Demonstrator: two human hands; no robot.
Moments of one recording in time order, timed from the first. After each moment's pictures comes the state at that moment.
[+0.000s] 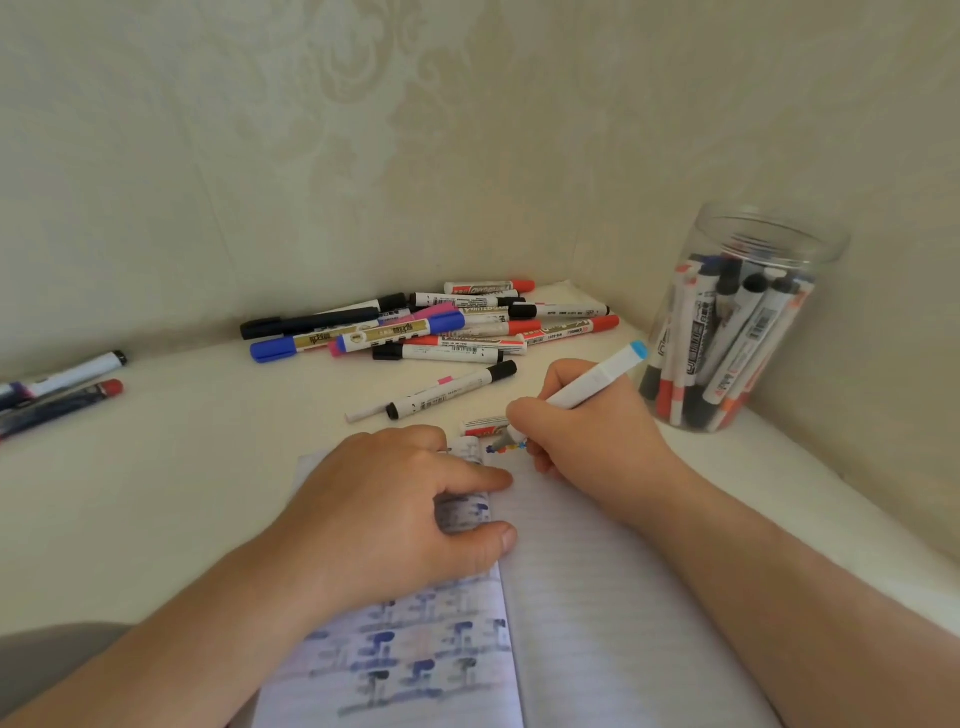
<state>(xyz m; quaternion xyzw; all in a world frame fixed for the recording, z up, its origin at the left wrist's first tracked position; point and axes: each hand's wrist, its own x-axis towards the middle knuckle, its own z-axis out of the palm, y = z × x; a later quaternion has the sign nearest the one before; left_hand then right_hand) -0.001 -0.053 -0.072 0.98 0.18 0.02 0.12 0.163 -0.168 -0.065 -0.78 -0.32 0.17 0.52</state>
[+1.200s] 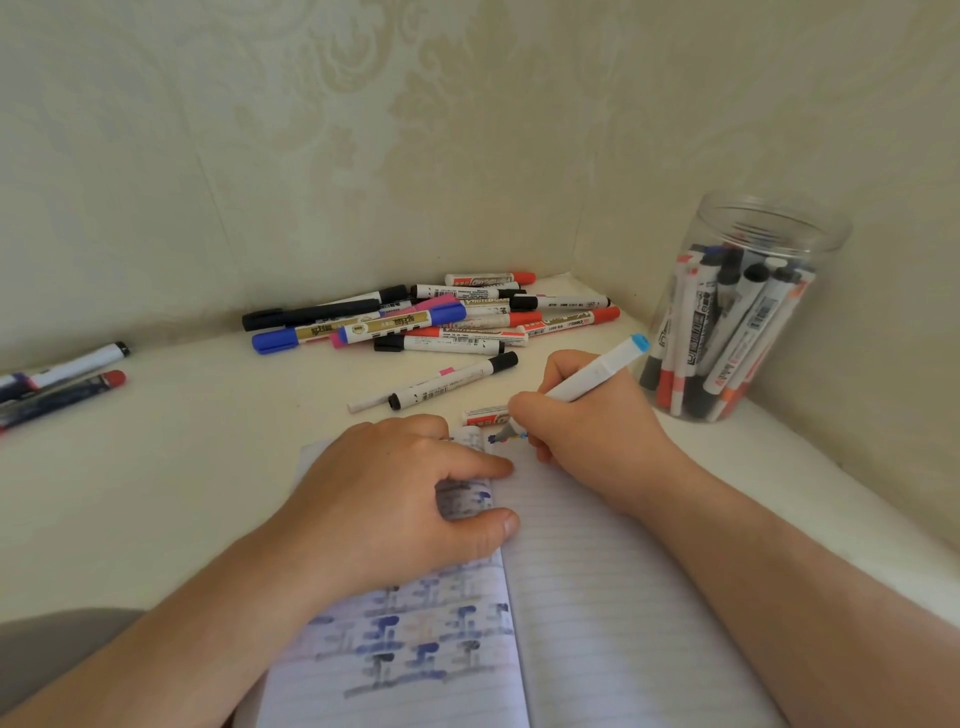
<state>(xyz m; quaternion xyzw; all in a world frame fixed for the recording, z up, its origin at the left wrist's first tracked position) -0.001 -0.053 -0.072 0.98 0.18 0.02 0.12 0.161 -0.169 -0.066 -0.78 -0.33 0.16 0.51</state>
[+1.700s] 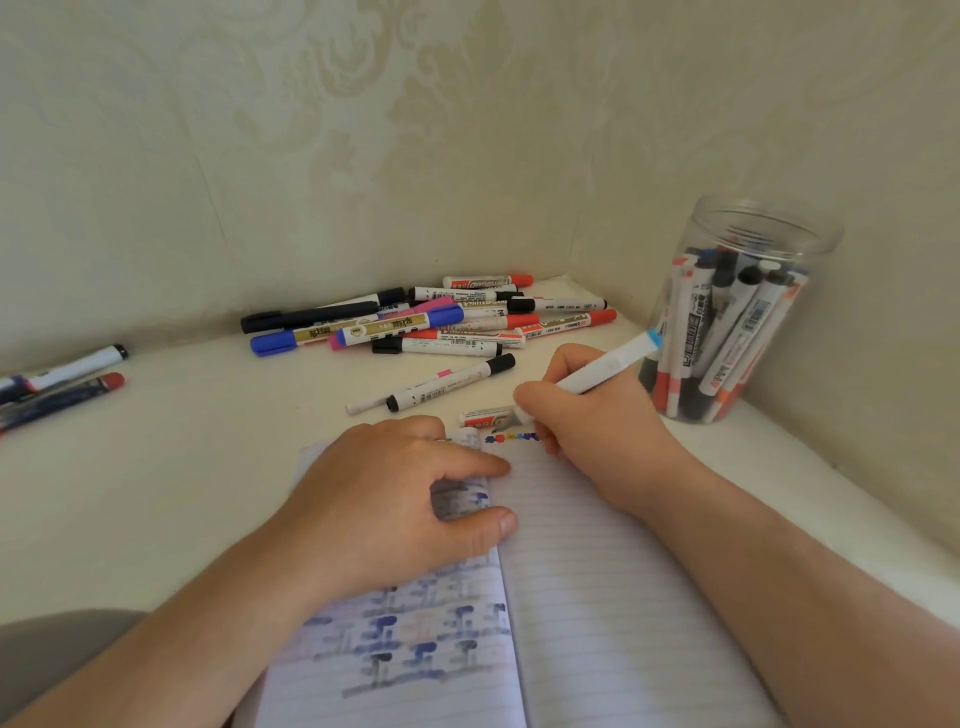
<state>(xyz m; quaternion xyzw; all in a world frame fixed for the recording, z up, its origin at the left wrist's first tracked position) -0.004 -0.053 -0.071 0.98 0.16 0.03 0.13 0.165 -0.171 -0.067 -0.74 -0.32 0.19 0.57</state>
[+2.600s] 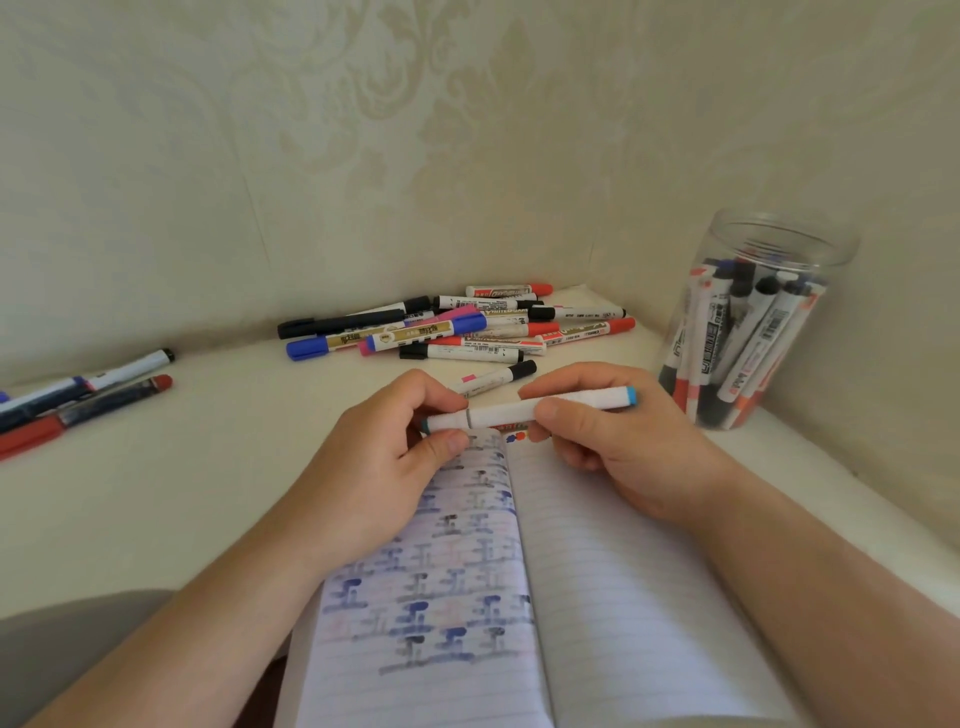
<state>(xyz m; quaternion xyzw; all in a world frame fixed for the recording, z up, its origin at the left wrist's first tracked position) -0.016 -0.034 -0.079 0.86 0.22 0.24 0.40 0.165 -0.185 -0.064 -0.58 -0.41 0.33 0.62</state>
